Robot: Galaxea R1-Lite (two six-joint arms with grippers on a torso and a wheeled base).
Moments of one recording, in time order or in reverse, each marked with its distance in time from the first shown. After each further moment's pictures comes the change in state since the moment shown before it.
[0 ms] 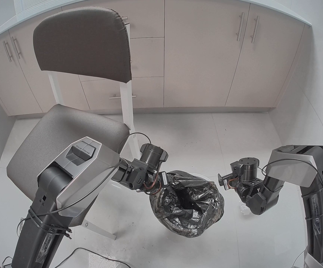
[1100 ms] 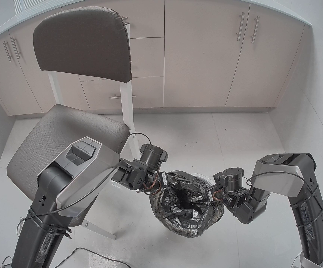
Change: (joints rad) left arm 0.000 0.000 0.004 -0.001 0.000 0.000; right arm 0.094 0.083 -0.050 0.023 0.080 0.032
